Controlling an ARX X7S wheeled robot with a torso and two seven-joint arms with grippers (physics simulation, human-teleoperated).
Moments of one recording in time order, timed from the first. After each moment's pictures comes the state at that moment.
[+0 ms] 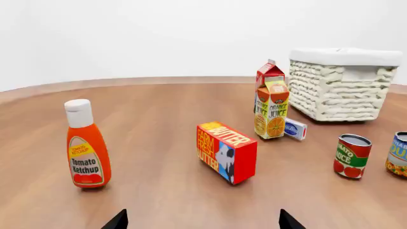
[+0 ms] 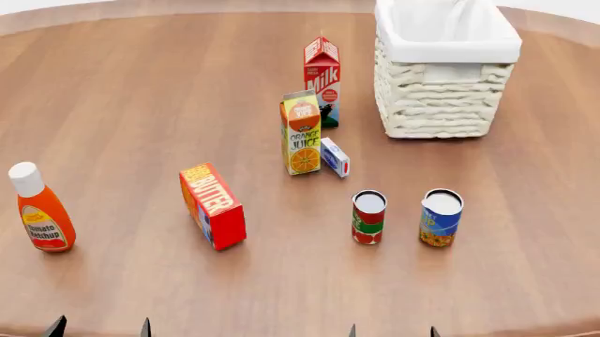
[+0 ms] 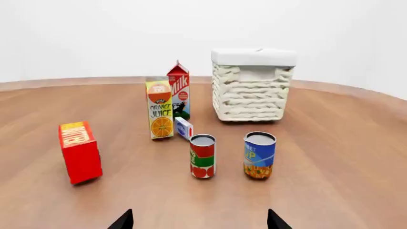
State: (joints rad) left arm 0.00 0.00 0.00 0.00 0.00 0.00 0.00; right arm 0.00 0.00 0.00 0.00 0.00 0.00 0.00
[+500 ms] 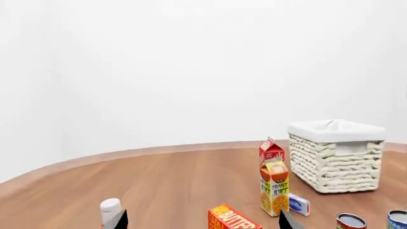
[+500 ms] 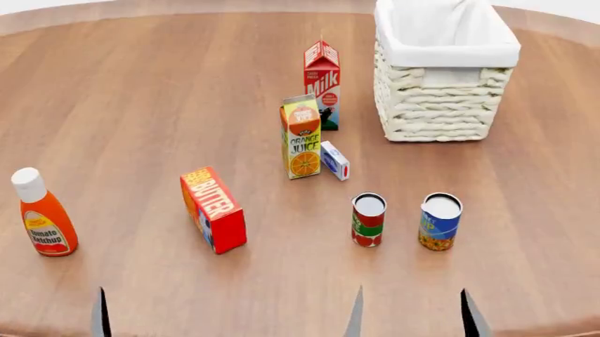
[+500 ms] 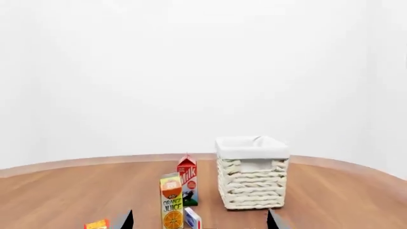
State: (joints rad) left arm 0.17 -0.06 0.06 0.56 0.04 -0.15 -0.09; right arm -0.17 0.06 -0.05 -0.59 0.07 0.13 0.07
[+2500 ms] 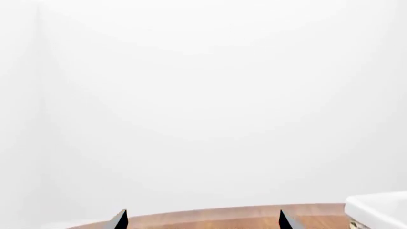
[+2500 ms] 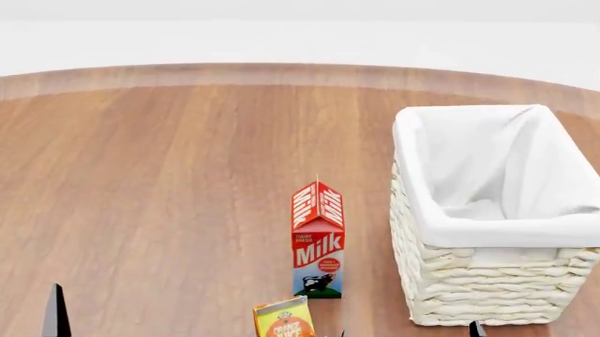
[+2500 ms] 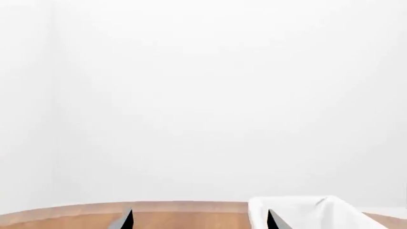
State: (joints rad) left arm 0.27 -0.18 0.17 0.89 0.05 -0.22 -0.24; right arm -0.40 0.24 -0.11 -0.93 0.18 0.10 0.17
